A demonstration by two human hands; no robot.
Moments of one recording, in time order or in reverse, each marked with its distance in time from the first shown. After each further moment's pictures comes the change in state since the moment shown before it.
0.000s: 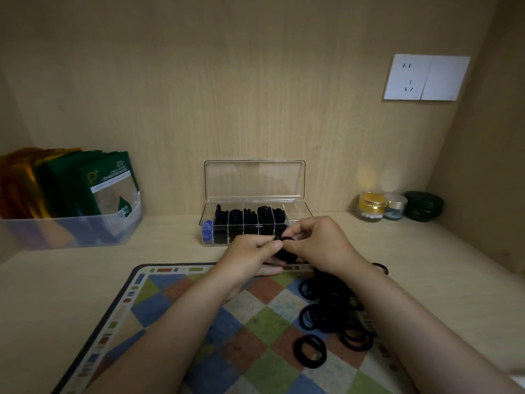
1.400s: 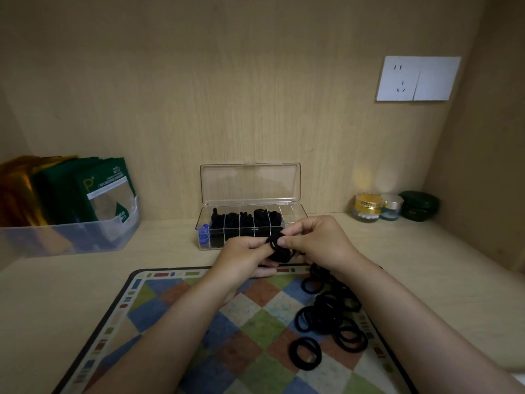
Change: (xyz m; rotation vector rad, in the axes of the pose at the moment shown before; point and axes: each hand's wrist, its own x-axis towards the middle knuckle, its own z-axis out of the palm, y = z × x) left_hand 0.001 0.002 0.002 -0.061 0.055 -0.003; right_hand -0.006 -0.010 -0.008 0.297 -0.018 0.083
